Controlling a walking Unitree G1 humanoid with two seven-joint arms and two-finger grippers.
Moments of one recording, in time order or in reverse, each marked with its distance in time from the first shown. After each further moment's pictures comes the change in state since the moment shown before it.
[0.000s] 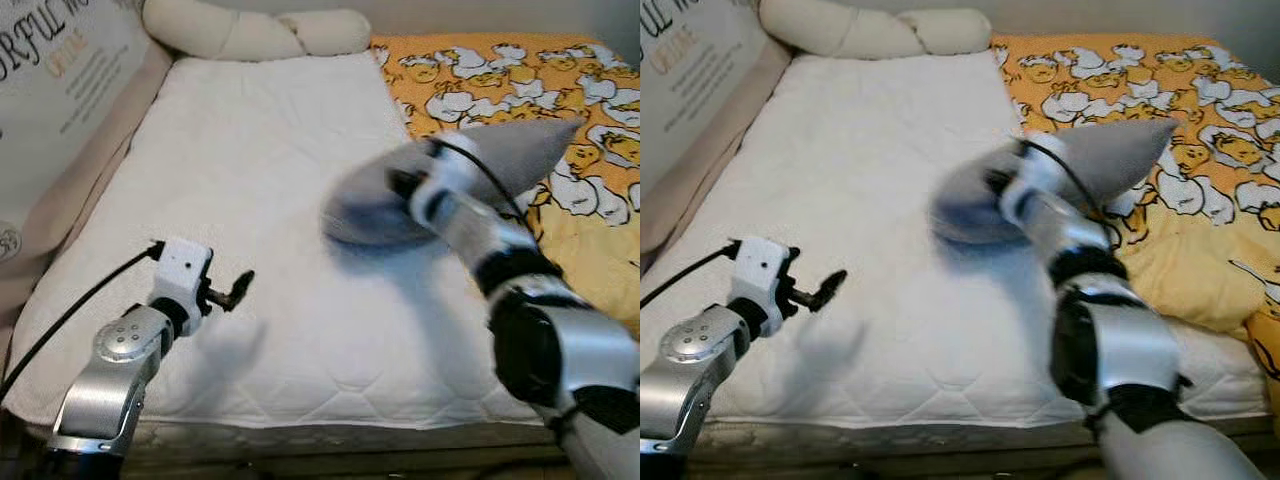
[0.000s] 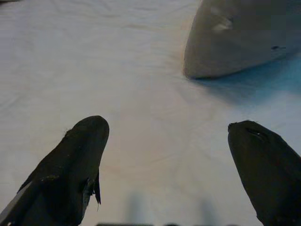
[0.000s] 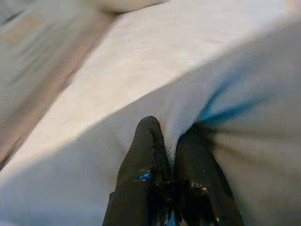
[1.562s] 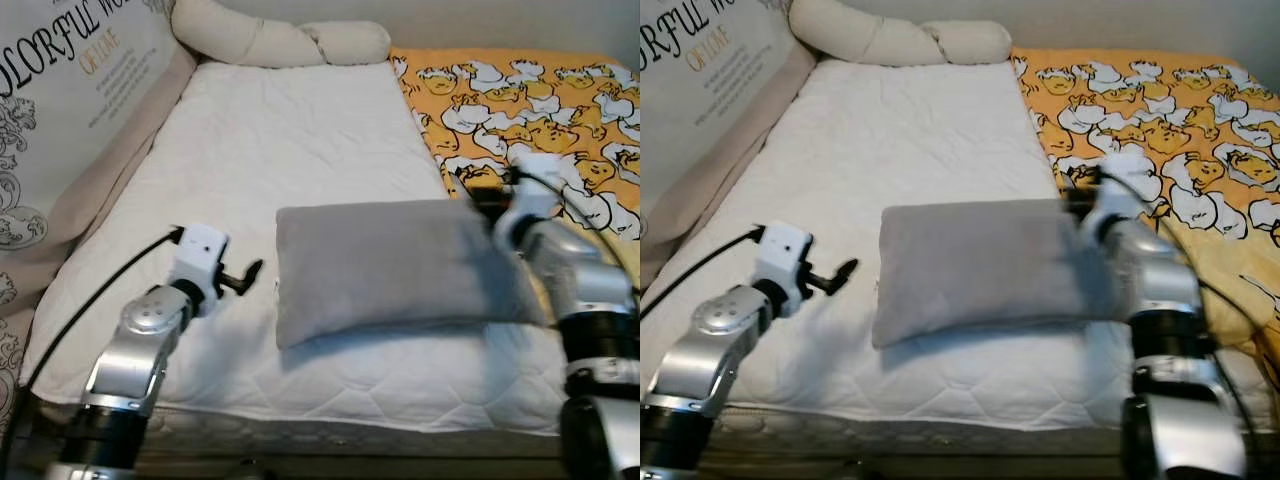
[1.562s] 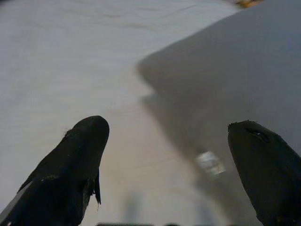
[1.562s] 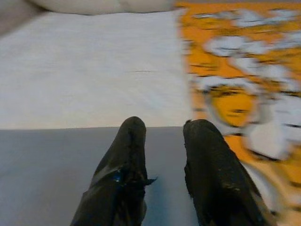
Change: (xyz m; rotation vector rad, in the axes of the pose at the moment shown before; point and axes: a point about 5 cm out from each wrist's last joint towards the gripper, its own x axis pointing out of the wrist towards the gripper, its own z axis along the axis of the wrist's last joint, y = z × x) left arm 0.033 -0.011 0.004 -0.017 0.011 -0.096; right arm -0.090 -0.104 0.006 -0.299 -0.074 -0.415
